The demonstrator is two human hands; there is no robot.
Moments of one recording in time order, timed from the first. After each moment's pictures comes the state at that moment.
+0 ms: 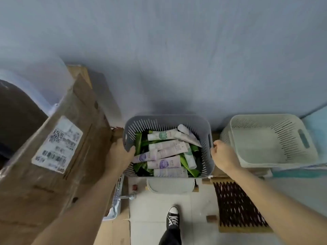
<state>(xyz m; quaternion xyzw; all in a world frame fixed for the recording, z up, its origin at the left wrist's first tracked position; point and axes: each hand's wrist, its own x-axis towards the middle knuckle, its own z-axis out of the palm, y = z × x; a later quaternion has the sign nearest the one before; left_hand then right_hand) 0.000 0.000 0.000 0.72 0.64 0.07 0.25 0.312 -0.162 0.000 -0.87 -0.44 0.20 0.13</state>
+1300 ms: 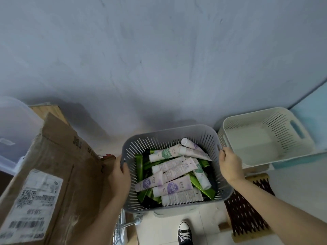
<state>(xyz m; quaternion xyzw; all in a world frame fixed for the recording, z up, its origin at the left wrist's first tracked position) 0.033 0.018 -0.015 0.65 0.64 0.16 0.37 0.326 -0.158 -0.020 -0.89 -0.28 0.17 0.32</state>
